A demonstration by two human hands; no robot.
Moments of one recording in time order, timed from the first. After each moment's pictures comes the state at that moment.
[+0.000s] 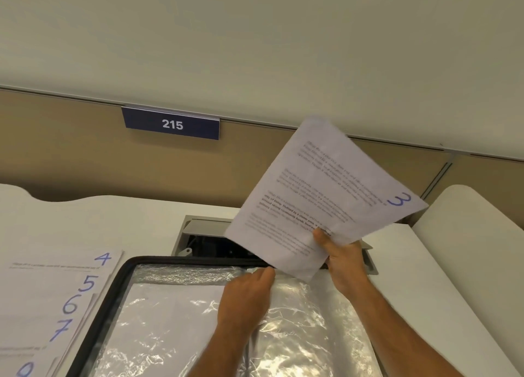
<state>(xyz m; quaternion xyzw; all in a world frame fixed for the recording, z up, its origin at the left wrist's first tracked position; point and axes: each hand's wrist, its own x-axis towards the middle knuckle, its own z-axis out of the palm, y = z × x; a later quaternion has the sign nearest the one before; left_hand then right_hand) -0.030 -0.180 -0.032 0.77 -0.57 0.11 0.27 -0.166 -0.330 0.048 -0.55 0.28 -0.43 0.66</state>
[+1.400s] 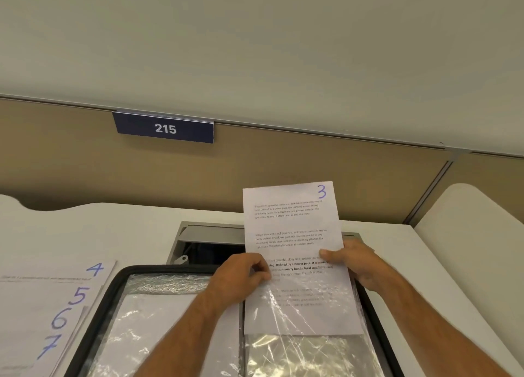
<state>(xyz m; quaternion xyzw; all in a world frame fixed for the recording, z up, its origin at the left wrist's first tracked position) 0.022 -0.202 0.000 0.74 -0.51 -0.27 0.35 -0.193 -0.381 0.056 -0.63 0.43 -0.13 0.63</state>
